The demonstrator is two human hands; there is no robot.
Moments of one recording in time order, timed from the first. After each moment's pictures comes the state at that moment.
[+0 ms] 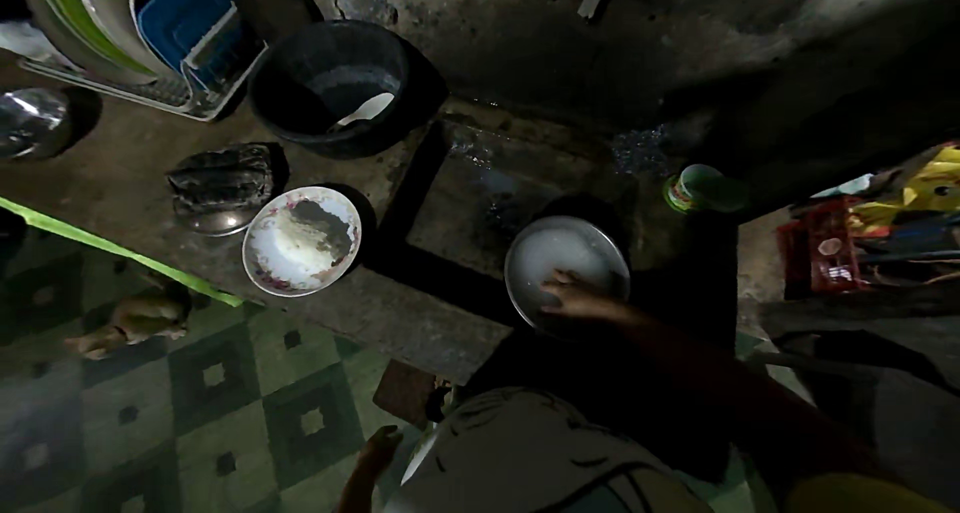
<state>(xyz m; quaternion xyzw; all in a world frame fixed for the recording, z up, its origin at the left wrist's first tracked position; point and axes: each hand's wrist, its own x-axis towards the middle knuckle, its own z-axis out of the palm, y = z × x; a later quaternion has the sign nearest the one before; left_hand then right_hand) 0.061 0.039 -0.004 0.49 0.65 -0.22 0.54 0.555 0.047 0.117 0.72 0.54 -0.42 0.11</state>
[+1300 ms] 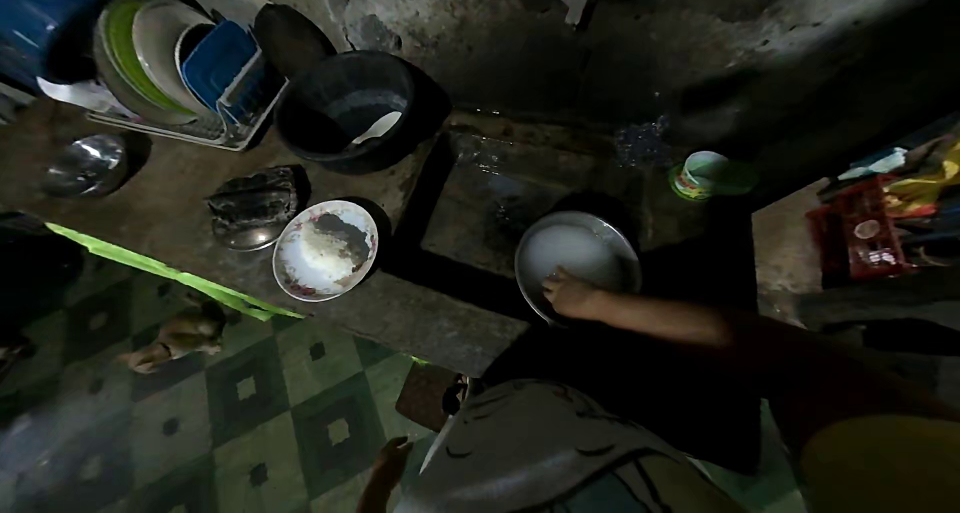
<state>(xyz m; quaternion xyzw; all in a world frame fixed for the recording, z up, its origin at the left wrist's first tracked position) 0.017 0.021 -0.036 0.48 0.68 -0.18 0.53 0.516 0.064 0.124 0.51 0.73 -0.31 0.34</state>
